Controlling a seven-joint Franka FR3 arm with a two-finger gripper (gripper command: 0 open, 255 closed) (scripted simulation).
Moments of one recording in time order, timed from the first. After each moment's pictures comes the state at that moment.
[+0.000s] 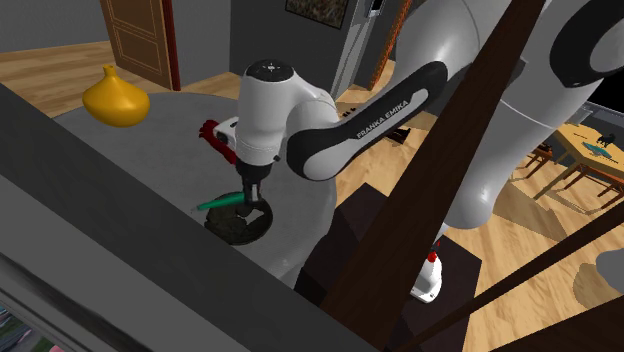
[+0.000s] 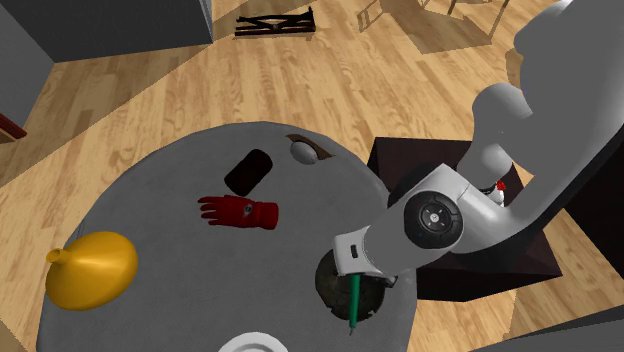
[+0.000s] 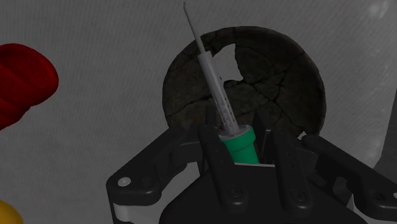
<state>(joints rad) 0.37 -0.08 0.36 -2.49 -0.16 2.45 -0.14</state>
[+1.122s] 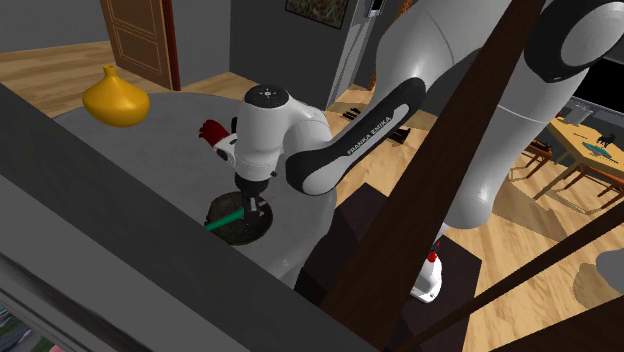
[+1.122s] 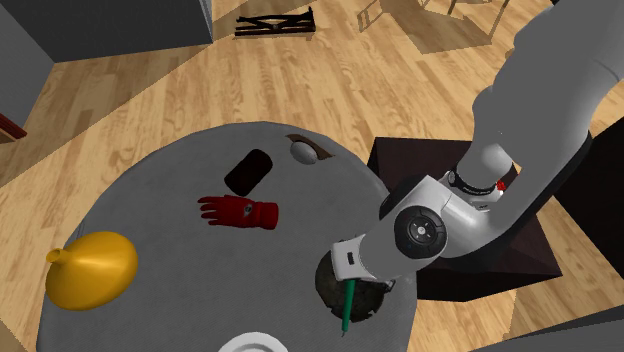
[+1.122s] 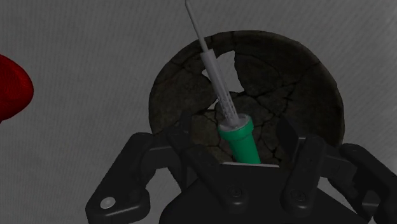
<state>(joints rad) 0.36 0.01 0.36 -2.51 -0.24 2.56 -0.07</state>
